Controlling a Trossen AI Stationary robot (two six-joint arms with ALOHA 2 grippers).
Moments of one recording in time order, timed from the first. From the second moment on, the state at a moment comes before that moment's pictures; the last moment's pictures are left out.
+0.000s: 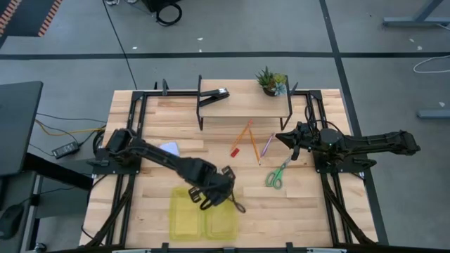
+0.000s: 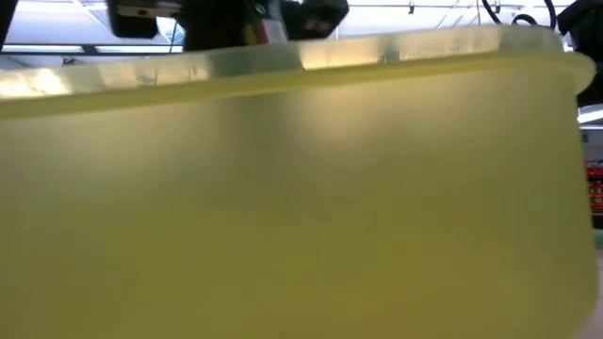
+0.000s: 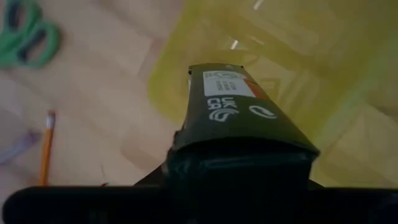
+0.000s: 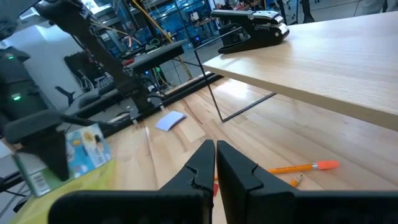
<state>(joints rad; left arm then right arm) -0.36 1.94 1.62 -0.91 -0.08 0.76 -0.02 0.30 0.02 0.21 0.29 0.41</state>
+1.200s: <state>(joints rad) -0.63 2.19 1.94 -1.01 -0.24 0.82 -0.02 0.31 0.03 0.18 0.29 0.47</state>
